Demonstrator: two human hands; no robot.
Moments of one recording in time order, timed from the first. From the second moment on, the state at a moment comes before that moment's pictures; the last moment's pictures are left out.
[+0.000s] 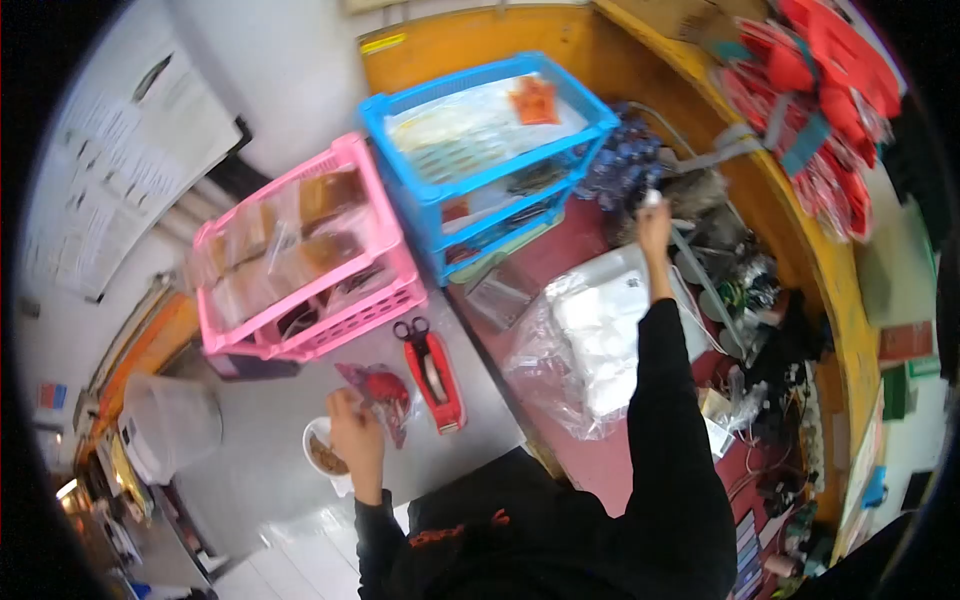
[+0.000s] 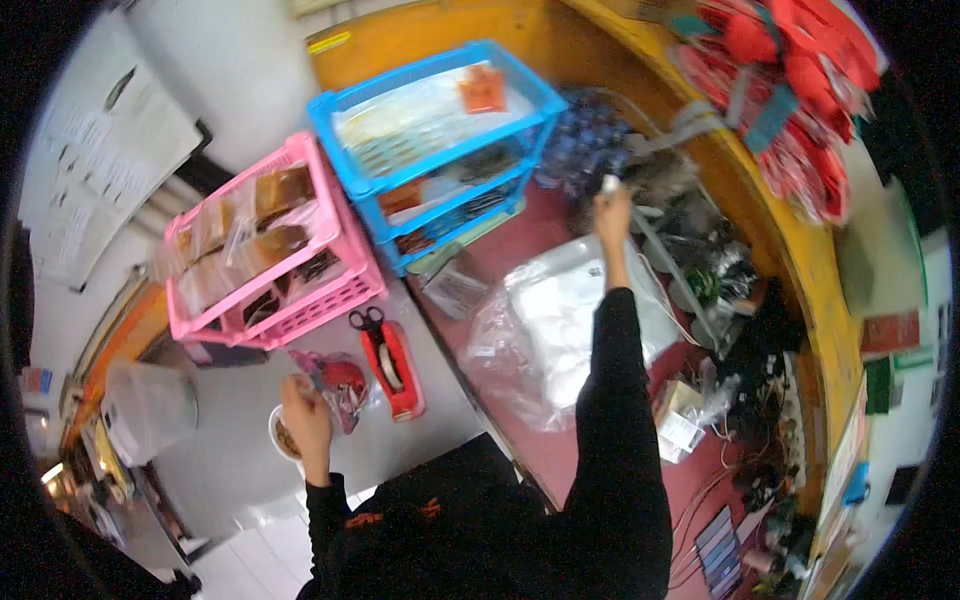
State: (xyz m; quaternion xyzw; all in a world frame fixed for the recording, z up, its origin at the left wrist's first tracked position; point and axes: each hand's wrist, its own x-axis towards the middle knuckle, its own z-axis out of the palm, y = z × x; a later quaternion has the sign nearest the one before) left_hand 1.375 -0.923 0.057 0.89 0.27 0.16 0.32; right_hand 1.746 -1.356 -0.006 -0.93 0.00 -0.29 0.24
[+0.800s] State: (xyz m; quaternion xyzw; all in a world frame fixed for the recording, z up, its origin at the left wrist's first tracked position) left_hand 1.314 -0.890 0.016 0.72 0.24 0.14 0.64; right_hand 1.435 -1.001 0.099 -0.73 -0.48 0.08 0.48
